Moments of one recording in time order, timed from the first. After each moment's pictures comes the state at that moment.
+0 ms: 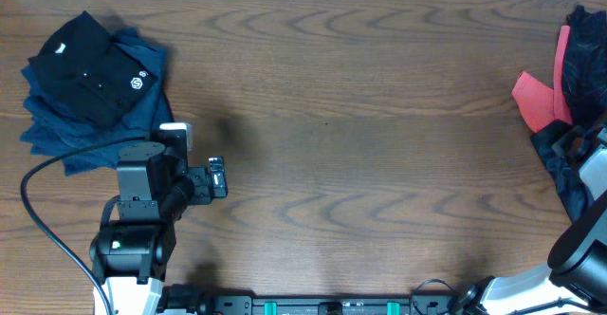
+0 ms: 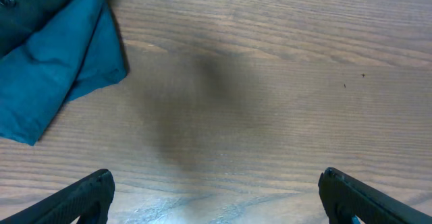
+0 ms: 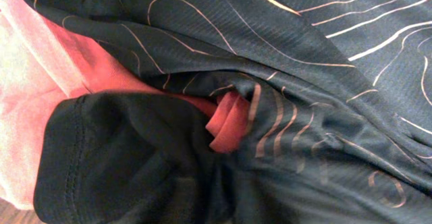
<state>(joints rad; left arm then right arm) -0.01 0.80 0.73 -0.73 0.09 -0.10 -0.63 1.76 0.95 -0.17 0.17 0.26</state>
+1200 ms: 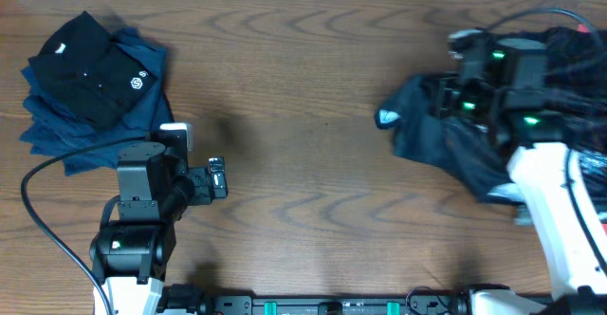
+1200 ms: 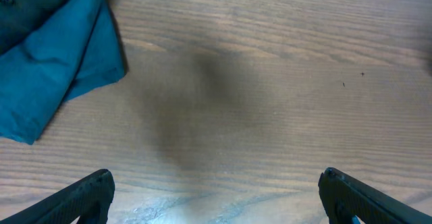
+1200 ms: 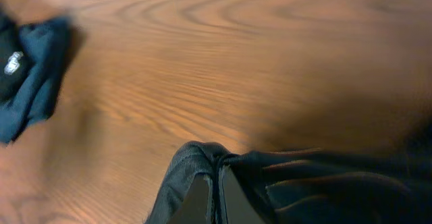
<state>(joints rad) -0.01 0.80 0.73 -0.73 0.10 -0.10 0.08 1.41 1.11 -0.41 -0.47 0.08</state>
